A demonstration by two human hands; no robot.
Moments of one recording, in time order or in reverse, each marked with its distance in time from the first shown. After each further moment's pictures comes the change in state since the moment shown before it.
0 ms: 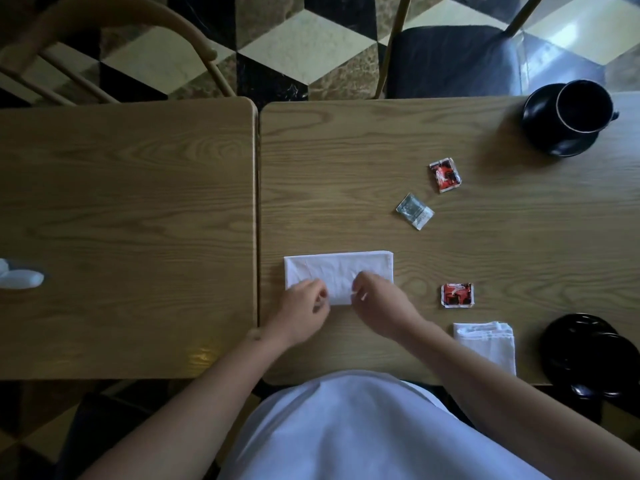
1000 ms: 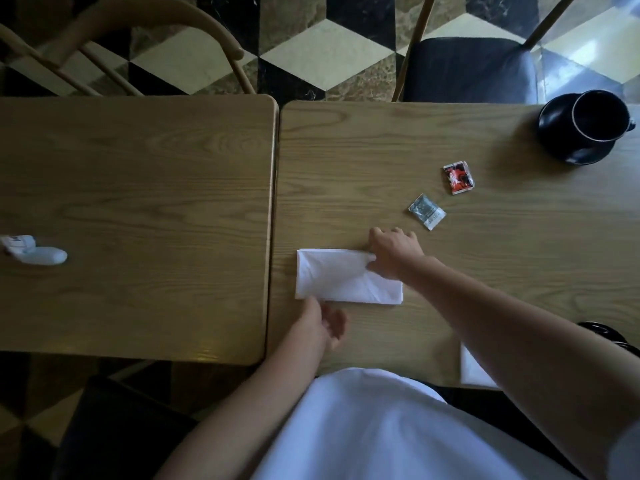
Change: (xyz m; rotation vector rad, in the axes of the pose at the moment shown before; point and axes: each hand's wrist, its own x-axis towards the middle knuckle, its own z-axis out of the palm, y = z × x) left_hand 0.001 0.028 0.039 -1.601 0.108 -1.407; right_hand 0.069 -0.016 -0.041 -0.591 -0.083 0.012
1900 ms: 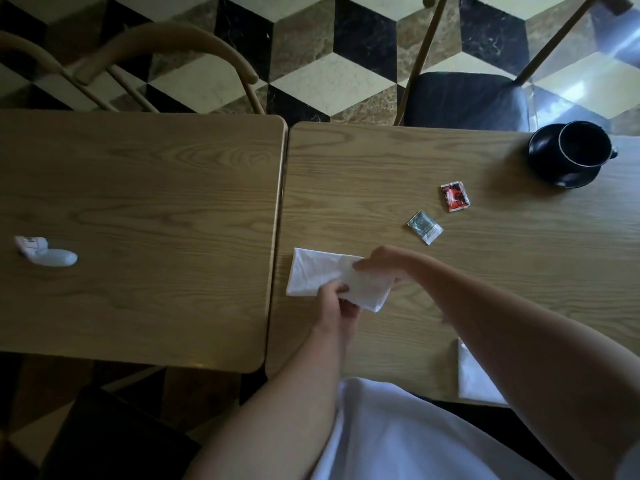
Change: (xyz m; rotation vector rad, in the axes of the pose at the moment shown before) left_hand -0.031 -0.011 0.041 -0.247 -0.462 0.417; right_hand 0.003 -0.007 -0.020 0.523 -0.327 0.202
